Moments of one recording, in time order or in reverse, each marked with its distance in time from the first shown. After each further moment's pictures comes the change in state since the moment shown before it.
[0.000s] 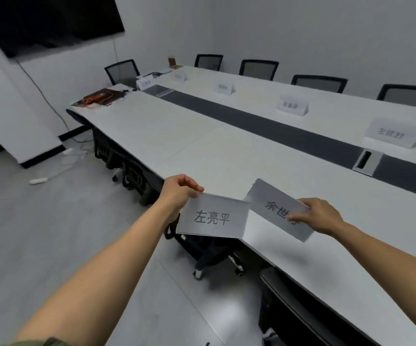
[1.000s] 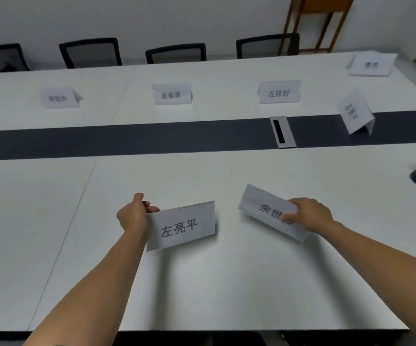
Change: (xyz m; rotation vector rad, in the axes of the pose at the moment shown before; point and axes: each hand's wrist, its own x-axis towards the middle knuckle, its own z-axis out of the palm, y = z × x) left_hand 0.424 0.015 0.158 -0.068 -0.084 -0.327; right_hand 0.191 0.058 0.004 0.021 0.177 0.740
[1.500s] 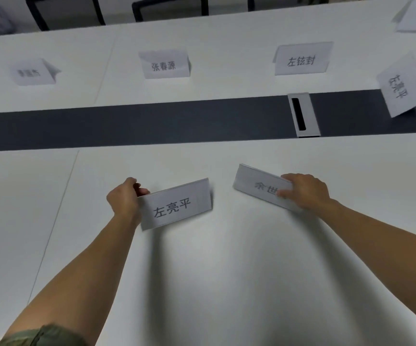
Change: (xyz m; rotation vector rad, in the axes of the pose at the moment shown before) left_hand 0.099 0.020 0.087 0.042 0.050 0.010; right_hand 0.153 -0.020 0.008 -0.108 0.014 -0.059
